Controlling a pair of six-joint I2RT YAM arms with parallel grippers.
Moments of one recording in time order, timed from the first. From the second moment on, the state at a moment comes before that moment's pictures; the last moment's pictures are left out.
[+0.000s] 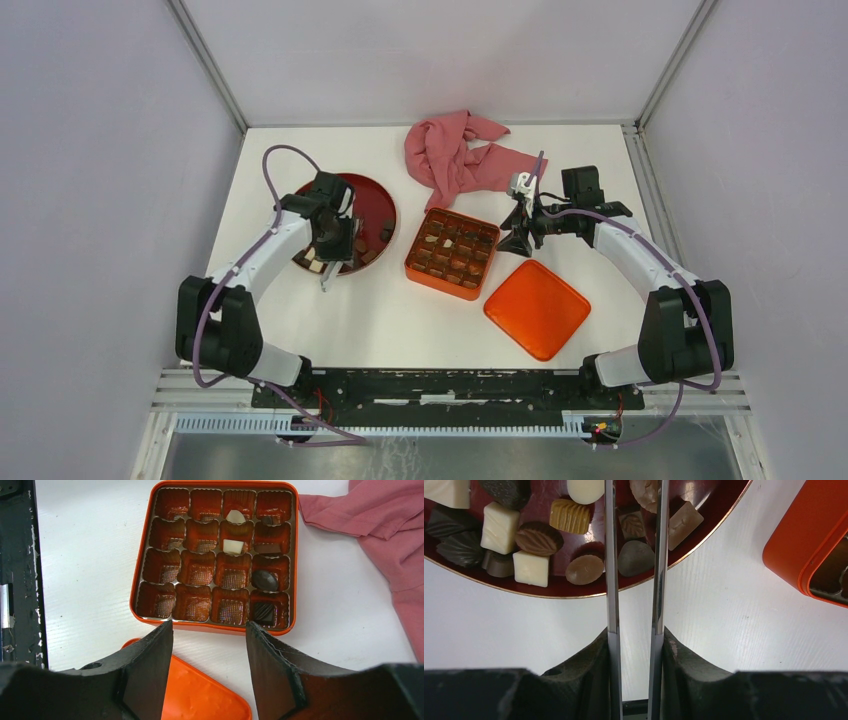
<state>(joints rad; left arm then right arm) -0.28 1.46 1.07 -0.87 -0.01 -0.22 0.17 1.42 0.97 -0.44 -0.97 -0.72</state>
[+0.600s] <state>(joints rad) -0.28 1.35 1.06 -0.83 -0.01 -0.22 0.17 1.42 0.97 -0.44 -0.97 -0.73</state>
